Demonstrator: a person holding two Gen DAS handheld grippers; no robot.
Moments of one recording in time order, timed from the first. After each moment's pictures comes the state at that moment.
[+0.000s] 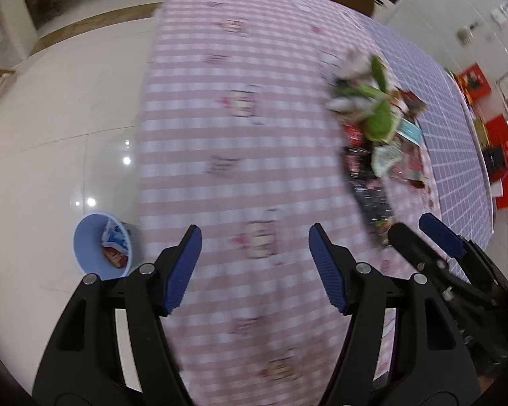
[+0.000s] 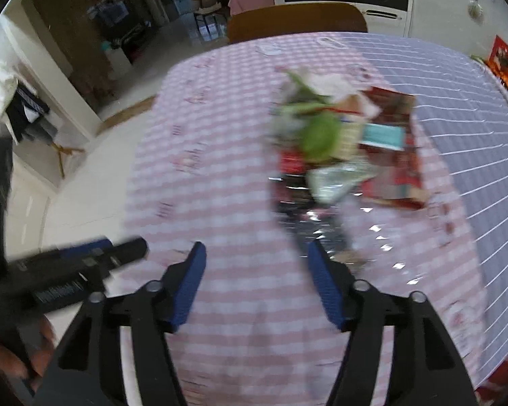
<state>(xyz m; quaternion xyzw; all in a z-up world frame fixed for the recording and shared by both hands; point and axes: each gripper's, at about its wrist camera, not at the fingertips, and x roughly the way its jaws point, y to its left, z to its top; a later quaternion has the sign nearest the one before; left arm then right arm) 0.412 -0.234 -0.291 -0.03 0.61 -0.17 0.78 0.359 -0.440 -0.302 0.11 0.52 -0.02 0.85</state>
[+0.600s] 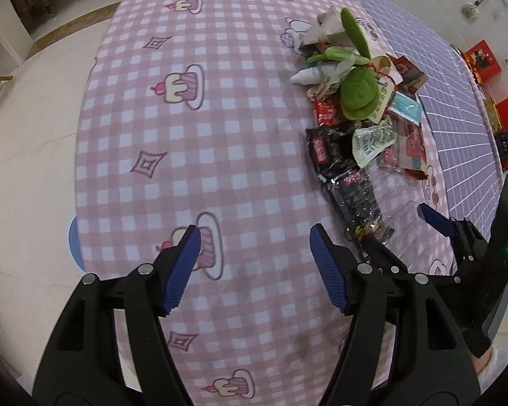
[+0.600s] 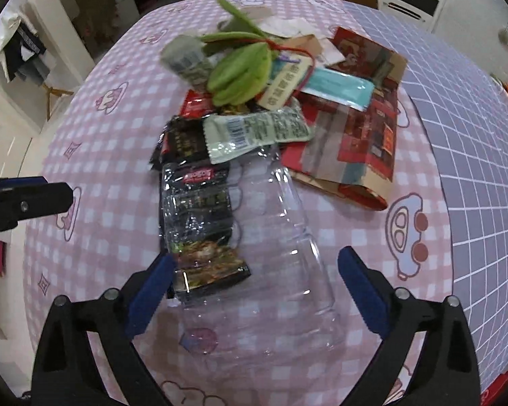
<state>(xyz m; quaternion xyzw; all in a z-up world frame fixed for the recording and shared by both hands) 0.410 -0.302 -0.317 0.00 0.63 -0.16 0.76 0.358 -0.513 -0.371 0.03 0.57 0.00 0.82</state>
